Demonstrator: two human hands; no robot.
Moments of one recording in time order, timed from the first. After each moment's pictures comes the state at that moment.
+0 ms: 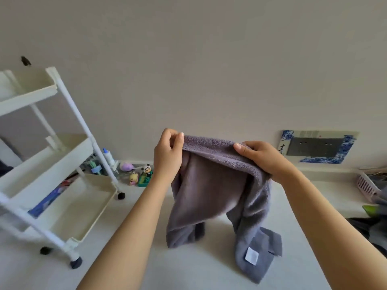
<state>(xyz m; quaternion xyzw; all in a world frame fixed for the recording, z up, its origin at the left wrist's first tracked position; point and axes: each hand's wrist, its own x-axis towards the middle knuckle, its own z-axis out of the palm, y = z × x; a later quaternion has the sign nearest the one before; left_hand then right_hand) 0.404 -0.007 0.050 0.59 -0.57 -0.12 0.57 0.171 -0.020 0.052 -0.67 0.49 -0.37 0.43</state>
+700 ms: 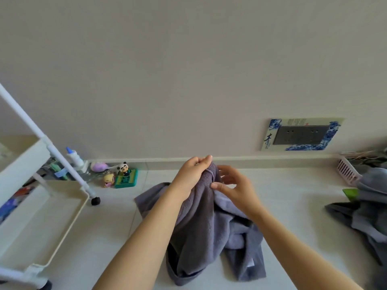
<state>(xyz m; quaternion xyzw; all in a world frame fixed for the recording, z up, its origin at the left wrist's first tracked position) 0.347 -0.054 -0.026 0.54 -0.49 -0.54 0.41 0.199 -0.018 -0.060 -0.65 0.51 -0.42 0.37</state>
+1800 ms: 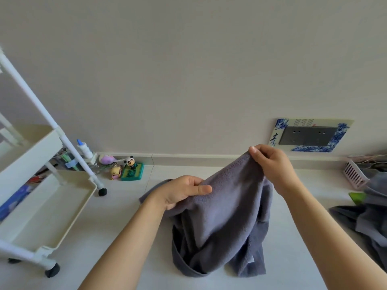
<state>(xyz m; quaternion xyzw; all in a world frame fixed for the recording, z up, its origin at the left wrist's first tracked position) 0.393 -0.012 -0.027 0.44 -0.53 -0.69 0.23 0.152 -0.029 0.002 -0.59 0.59 -0.45 0.33</state>
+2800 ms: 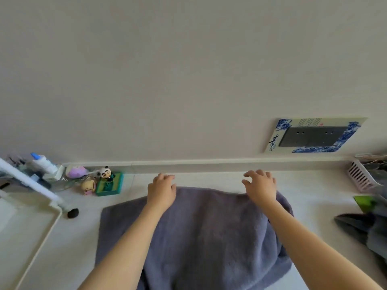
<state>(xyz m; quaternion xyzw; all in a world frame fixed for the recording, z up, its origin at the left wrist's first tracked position) 0.410 -0.143 -0.154 0.71 -0.69 -0.12 0.08 0.125 -0.133 -0.143 -0.60 0.78 -0.10 0.14</state>
